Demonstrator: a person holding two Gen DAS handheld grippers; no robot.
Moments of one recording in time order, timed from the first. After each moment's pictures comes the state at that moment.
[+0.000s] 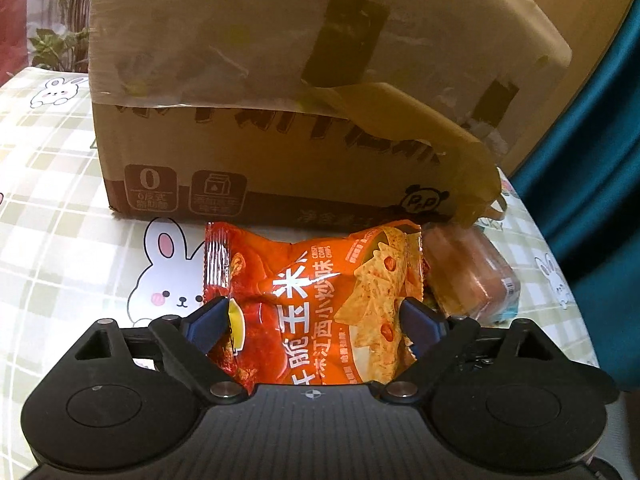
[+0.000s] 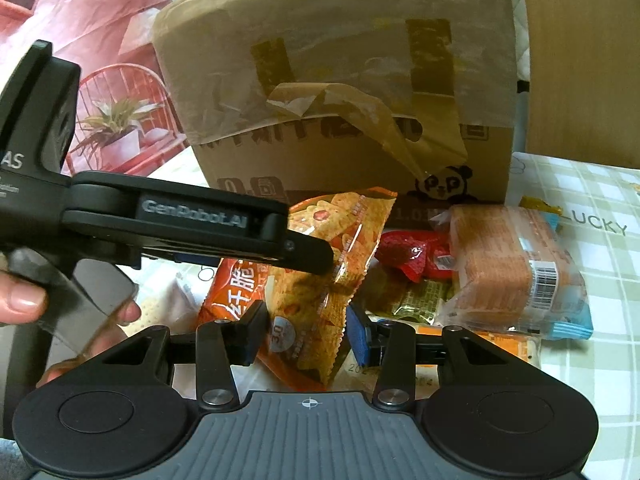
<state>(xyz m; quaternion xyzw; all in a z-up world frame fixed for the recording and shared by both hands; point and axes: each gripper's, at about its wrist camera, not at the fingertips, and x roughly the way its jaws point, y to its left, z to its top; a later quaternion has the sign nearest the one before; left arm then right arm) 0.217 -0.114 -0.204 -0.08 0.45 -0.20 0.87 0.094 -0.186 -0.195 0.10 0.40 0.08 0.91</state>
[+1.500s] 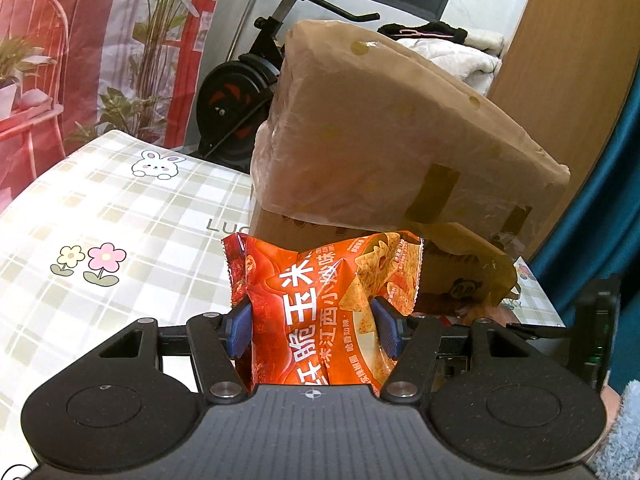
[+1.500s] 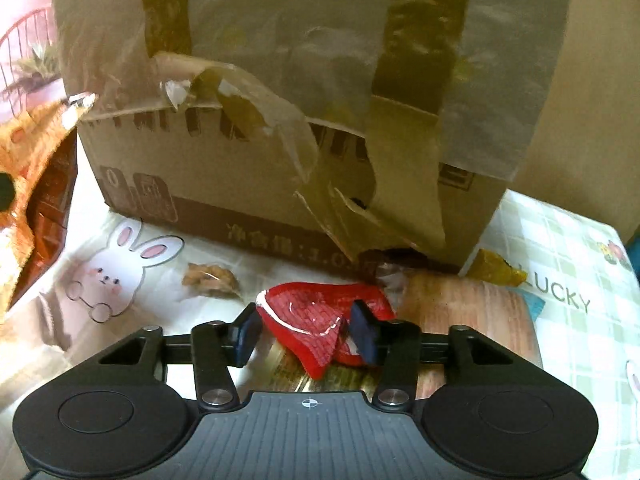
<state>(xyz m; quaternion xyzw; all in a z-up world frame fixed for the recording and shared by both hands) 0.180 -0.028 -0.155 -0.11 0.34 -0.13 0.92 0.174 -0.197 -0.219 0.00 0.44 0.00 0.90</state>
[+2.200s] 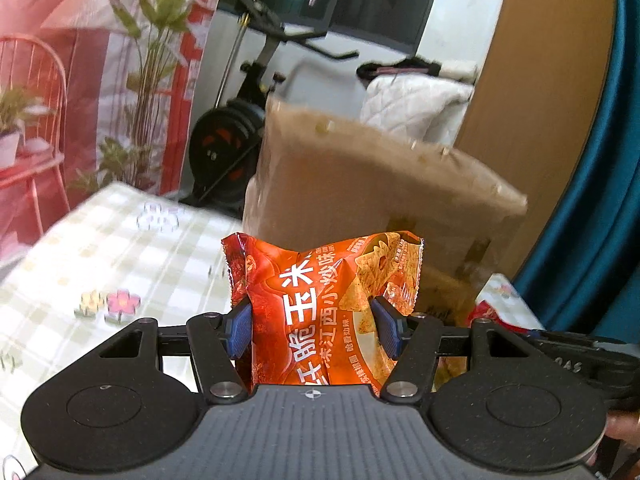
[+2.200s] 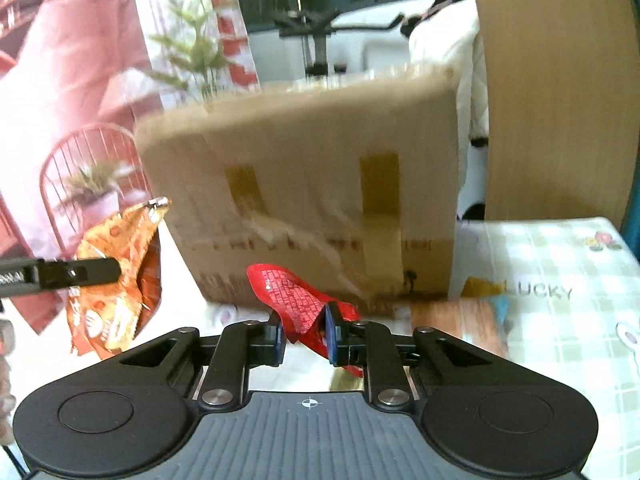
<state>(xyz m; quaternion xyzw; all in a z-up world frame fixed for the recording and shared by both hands) 0.150 -0.023 -0.112 -0.09 0.28 -0.14 0.95 0.092 -0.212 -0.110 0.12 0.31 0.03 0.94</state>
